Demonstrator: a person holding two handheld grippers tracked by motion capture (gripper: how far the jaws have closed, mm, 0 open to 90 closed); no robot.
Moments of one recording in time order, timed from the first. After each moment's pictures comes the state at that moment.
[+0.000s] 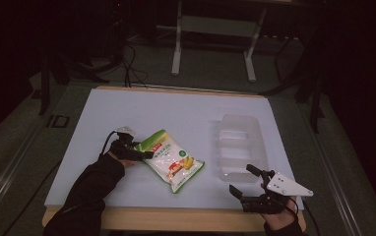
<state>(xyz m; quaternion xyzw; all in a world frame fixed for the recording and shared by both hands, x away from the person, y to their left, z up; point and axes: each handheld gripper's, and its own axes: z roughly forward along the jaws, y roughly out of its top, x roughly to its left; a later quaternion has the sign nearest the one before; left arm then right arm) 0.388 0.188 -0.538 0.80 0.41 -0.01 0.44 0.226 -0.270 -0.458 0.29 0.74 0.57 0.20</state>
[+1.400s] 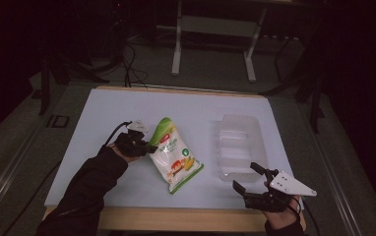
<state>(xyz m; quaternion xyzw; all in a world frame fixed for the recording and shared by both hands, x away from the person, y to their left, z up) 0.360 0.149 -0.452 0.87 0.32 0.08 0.37 0.228 -0.276 -0.456 0.31 0.73 0.56 0.23</state>
